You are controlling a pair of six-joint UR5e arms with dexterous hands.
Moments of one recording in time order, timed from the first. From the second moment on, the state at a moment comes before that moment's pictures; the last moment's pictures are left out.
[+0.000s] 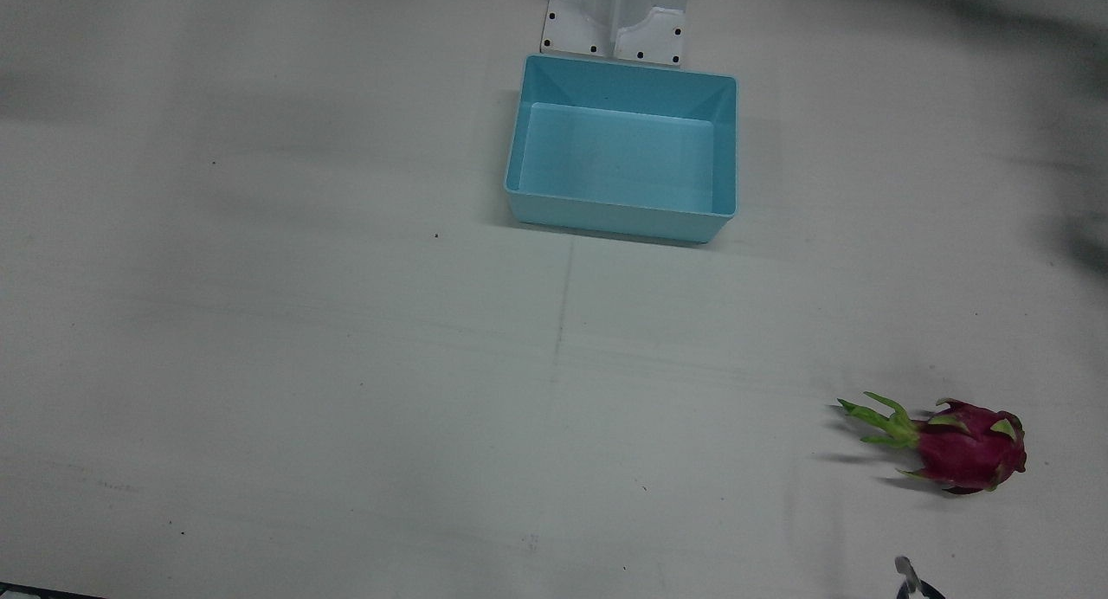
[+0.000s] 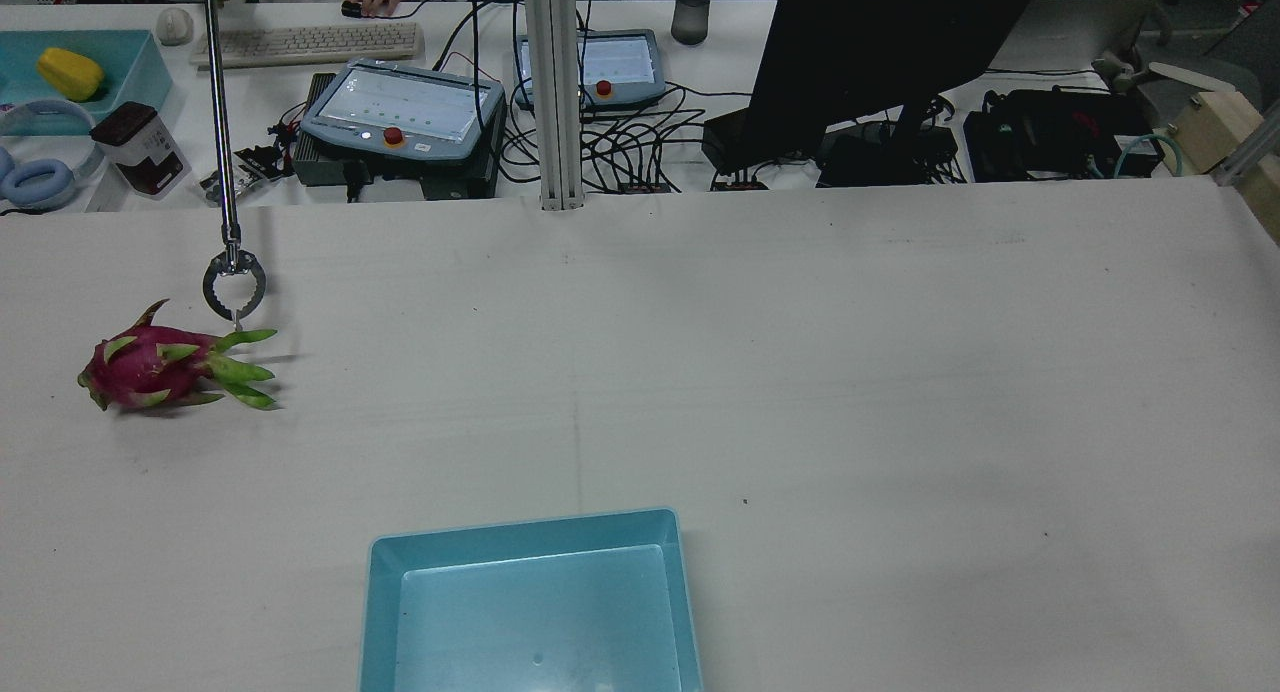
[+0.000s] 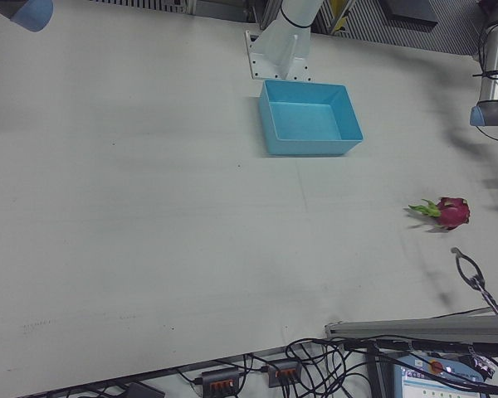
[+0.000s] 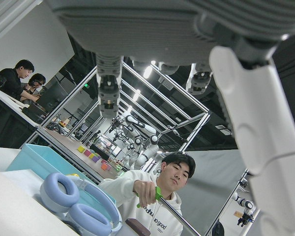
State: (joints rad) left arm -1.16 -1.58 -1.21 -0.54 1.02 1.00; right arm 1.51 -1.66 1.73 -3.23 -1.56 0.16
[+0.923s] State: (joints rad) left arm -1.16 -1.58 -1.21 -0.54 1.02 0.99; right arm 1.51 -1.66 1.73 -3.23 -1.56 0.16
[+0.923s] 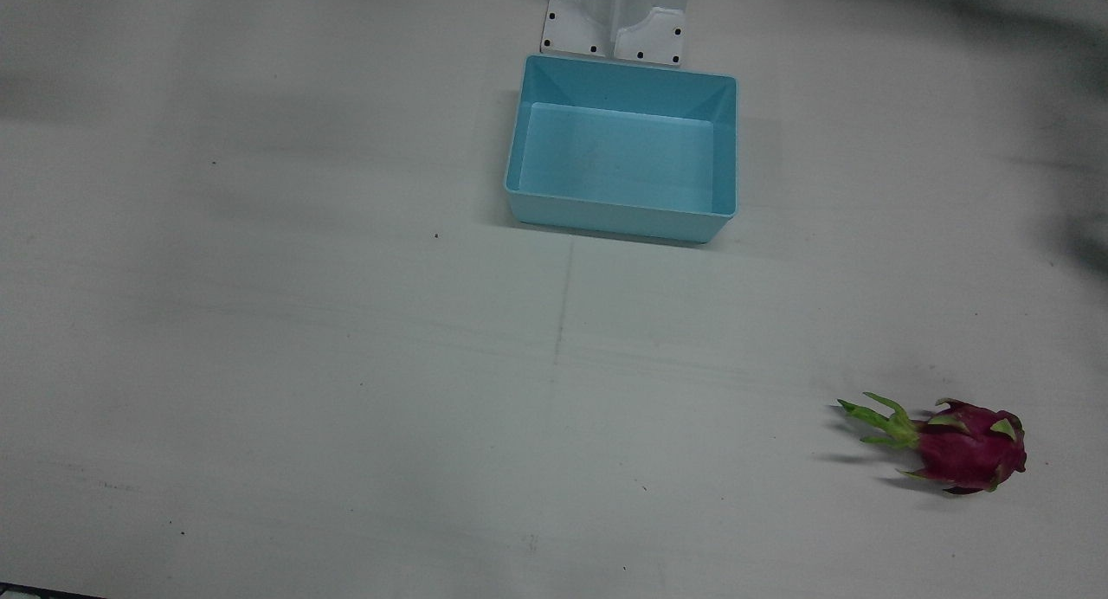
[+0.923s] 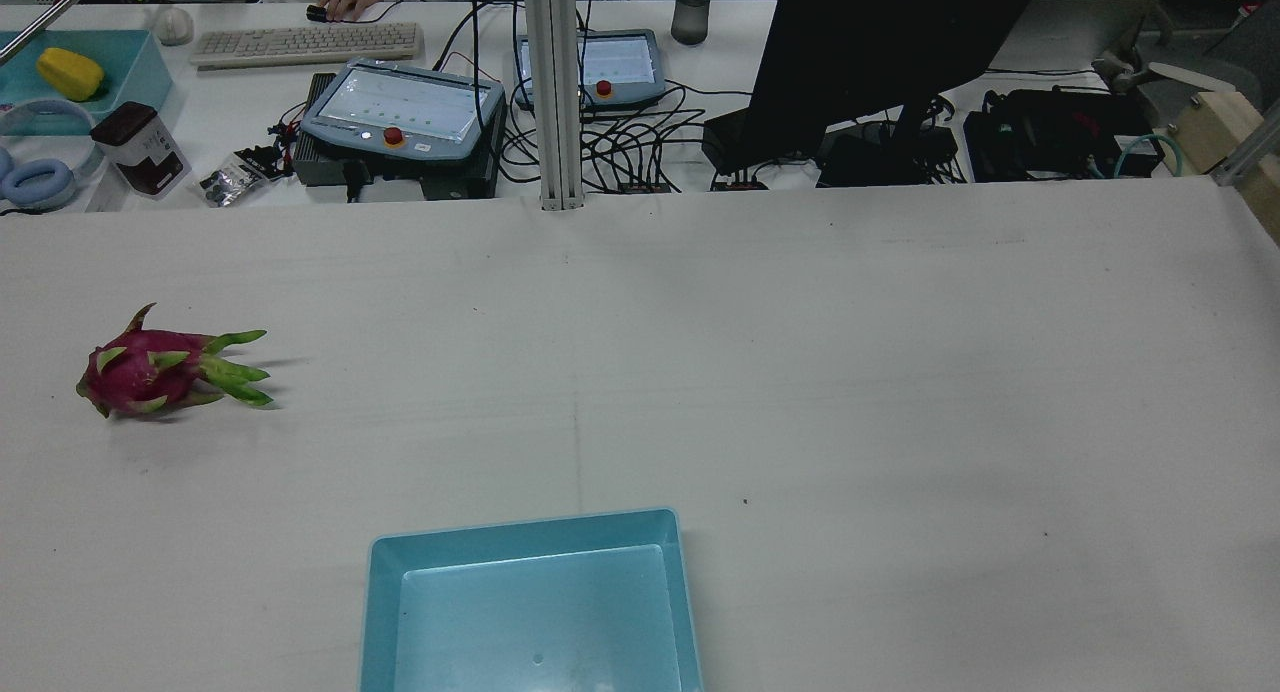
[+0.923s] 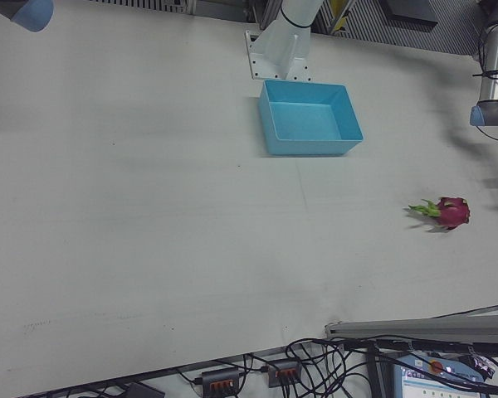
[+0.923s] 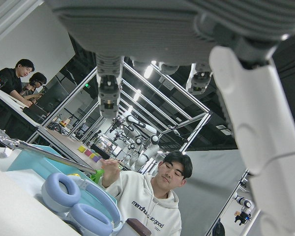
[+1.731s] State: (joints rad) left arm -1.16 -1.58 -1.23 -0.52 1.03 0.98; right arm 1.51 -1.66 1.73 -3.23 -1.56 0.16
